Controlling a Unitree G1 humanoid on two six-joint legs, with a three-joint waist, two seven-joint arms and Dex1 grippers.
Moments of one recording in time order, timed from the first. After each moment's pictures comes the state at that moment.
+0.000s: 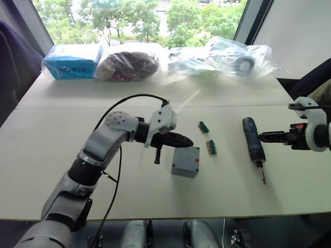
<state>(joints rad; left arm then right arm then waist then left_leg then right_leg) -0.72 0.45 -0.34 -0.16 -0.36 0.53 -1.19 -0.57 -1.20 -0.19 0.05 0.90 1.61 0.50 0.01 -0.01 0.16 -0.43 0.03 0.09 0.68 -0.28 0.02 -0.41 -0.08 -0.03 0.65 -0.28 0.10</state>
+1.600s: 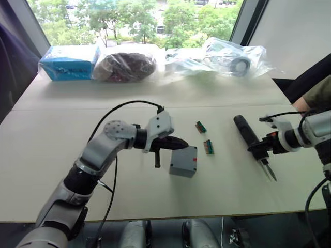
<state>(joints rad) -0.65 0.49 -0.33 -0.20 -0.36 0.60 -1.05 -0.86 -0.98 0.27 0.56 0.33 1.26 0.94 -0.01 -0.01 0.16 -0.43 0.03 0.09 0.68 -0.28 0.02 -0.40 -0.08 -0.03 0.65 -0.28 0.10</state>
